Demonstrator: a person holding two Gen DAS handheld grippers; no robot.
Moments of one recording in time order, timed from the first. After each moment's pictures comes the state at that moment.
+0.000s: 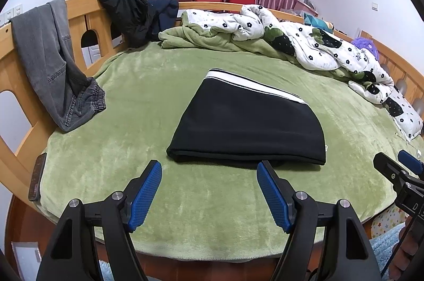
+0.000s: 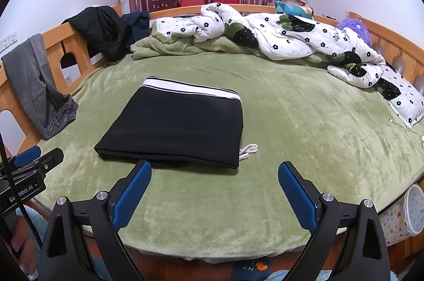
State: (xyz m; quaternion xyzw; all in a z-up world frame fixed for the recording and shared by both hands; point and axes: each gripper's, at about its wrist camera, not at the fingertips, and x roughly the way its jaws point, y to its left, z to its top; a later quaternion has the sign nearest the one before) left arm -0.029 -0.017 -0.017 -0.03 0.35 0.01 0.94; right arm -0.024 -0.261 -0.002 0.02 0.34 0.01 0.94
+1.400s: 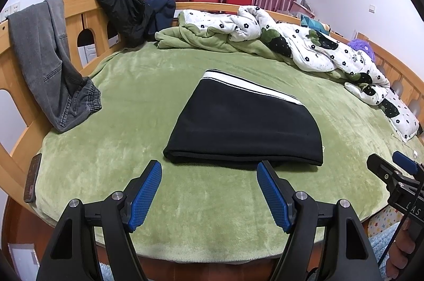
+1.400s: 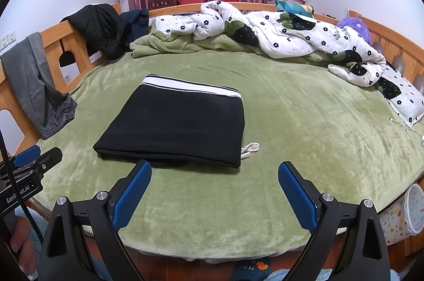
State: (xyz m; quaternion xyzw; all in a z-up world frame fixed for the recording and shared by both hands) left arm -0.027 -0.012 -0.017 -0.03 0.35 0.00 0.94; right arm -0.024 -0.266 -0.008 0.02 0.34 0.01 0.94
